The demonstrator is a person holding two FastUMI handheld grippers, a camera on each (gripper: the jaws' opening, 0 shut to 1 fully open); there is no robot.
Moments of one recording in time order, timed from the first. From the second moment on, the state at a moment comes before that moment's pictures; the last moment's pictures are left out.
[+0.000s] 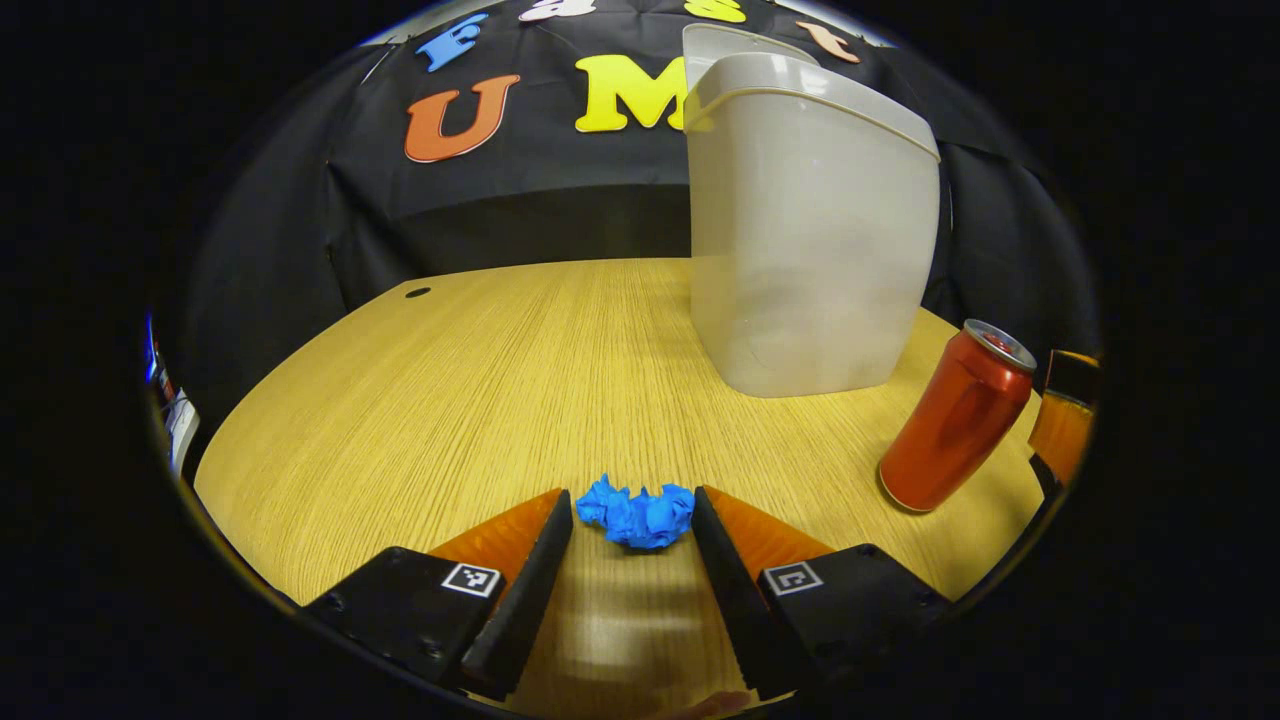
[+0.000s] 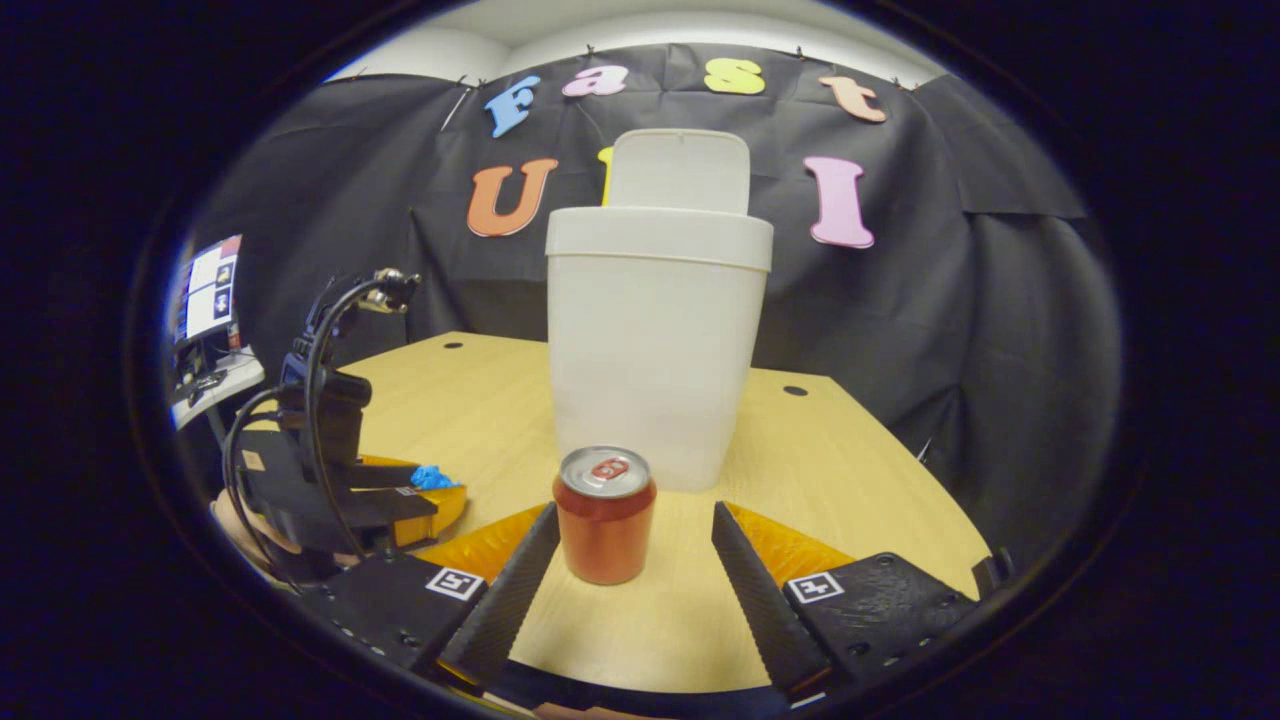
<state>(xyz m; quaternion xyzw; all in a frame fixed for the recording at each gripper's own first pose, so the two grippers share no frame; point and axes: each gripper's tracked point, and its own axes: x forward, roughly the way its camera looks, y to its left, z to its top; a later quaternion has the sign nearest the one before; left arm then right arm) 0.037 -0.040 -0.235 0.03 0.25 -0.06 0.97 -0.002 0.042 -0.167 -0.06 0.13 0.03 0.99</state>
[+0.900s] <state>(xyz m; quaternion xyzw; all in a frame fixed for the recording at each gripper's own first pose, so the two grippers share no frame) 0.034 -0.043 -0.226 0.01 0.23 -0.06 0.97 0.044 0.055 -0.203 -0.04 0.15 0.02 0.99</state>
